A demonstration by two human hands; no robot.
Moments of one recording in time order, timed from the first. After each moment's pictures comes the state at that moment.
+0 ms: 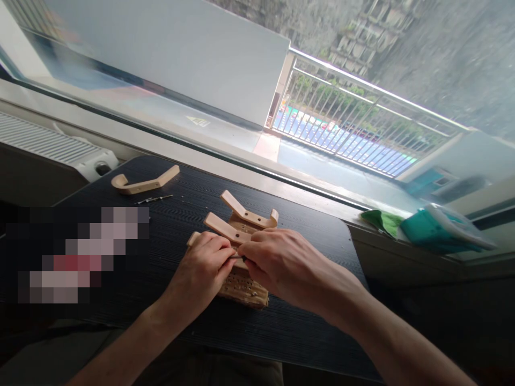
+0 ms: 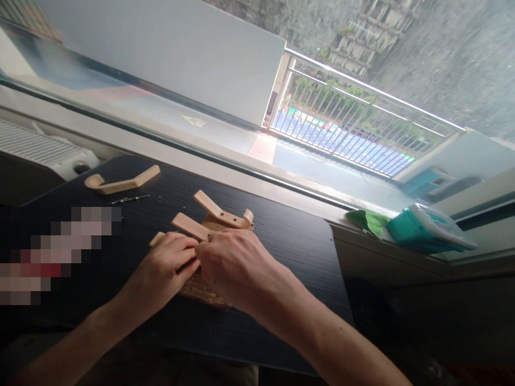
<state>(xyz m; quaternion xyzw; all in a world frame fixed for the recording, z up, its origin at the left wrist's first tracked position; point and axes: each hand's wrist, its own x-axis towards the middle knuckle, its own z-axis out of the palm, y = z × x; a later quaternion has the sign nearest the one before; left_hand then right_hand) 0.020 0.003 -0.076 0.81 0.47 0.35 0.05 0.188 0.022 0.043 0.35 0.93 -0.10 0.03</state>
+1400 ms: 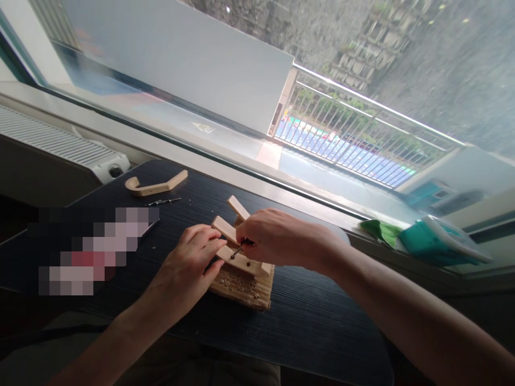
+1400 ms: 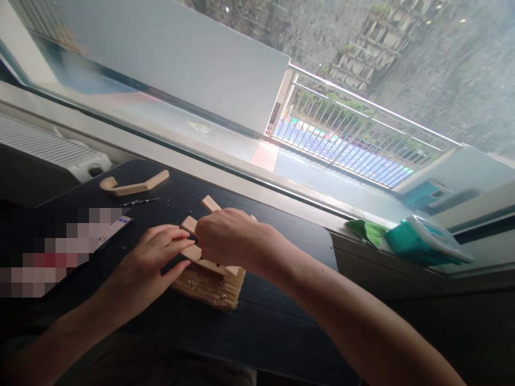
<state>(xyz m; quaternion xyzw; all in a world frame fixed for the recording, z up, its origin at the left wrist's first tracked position) -0.012 -0.002 -0.070 0.80 0.49 0.35 -0.02 0.145 0.053 0.088 0.31 0.92 -0.08 0.22</state>
